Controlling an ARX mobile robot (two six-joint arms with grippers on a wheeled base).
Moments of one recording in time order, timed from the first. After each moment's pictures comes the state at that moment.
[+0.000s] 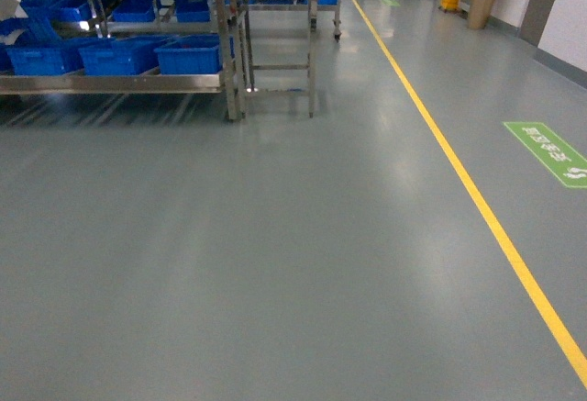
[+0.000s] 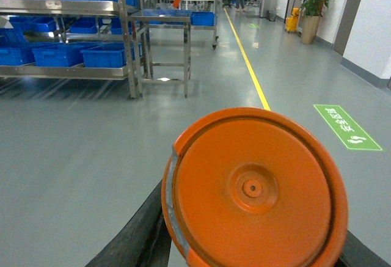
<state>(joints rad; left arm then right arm) 0.00 0.01 0.02 -0.01 0.00 0.00 0.00 0.00 0.01 -0.01 0.00 0.00</state>
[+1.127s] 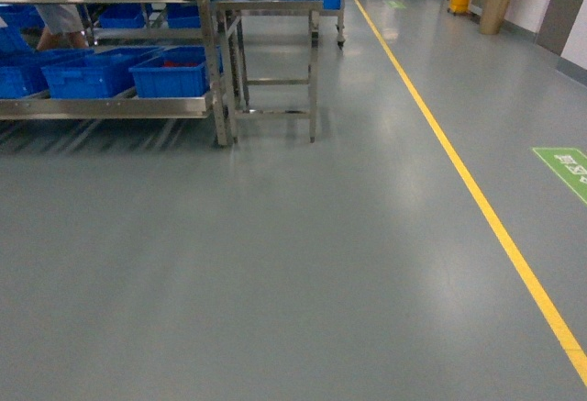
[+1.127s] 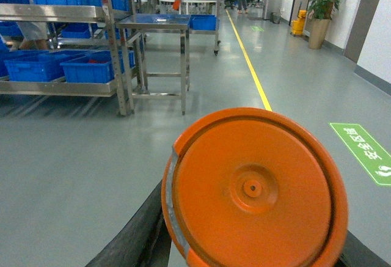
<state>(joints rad) 0.00 0.01 0.02 -0.01 0.00 0.00 0.00 0.00 0.01 -0.01 0.00 0.00</state>
